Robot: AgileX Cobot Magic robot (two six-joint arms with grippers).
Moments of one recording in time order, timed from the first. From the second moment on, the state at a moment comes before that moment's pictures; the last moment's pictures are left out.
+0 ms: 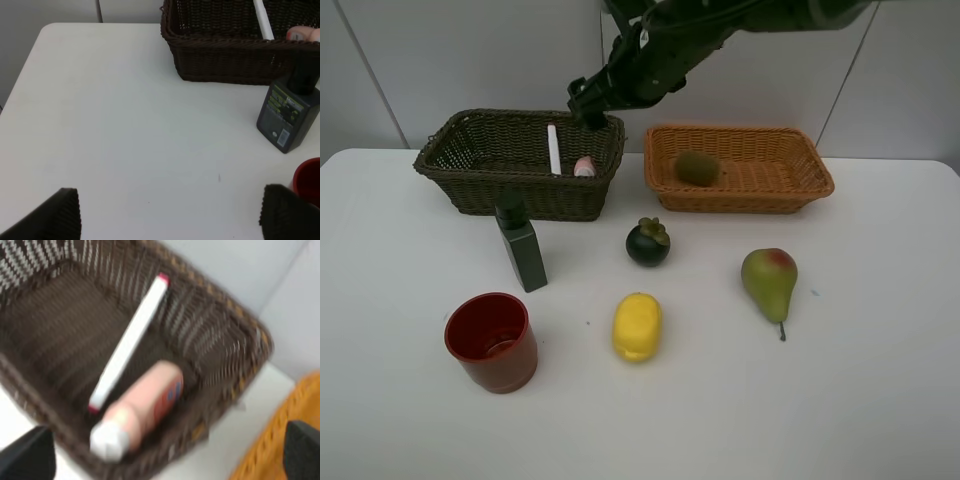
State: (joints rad) left arm -0.05 -0.01 -0.50 0.08 1.07 -0.12; right arm 0.63 2.01 -1.67 -0.13 0.55 -0.05
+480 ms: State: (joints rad) left arm -0.05 -0.01 -0.50 0.08 1.07 -0.12; right arm 0.63 1.90 -1.67 -0.10 1.02 -0.01
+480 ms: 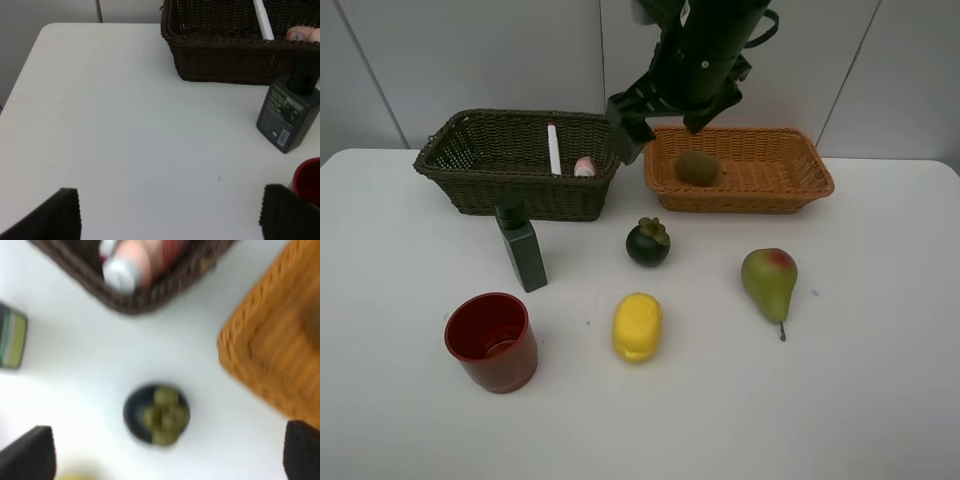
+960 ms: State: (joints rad) left arm -0.05 -0.01 -0.50 0.08 1.07 -0.12; right arm 0.58 1.69 -1.34 -0.08 0.84 0.03
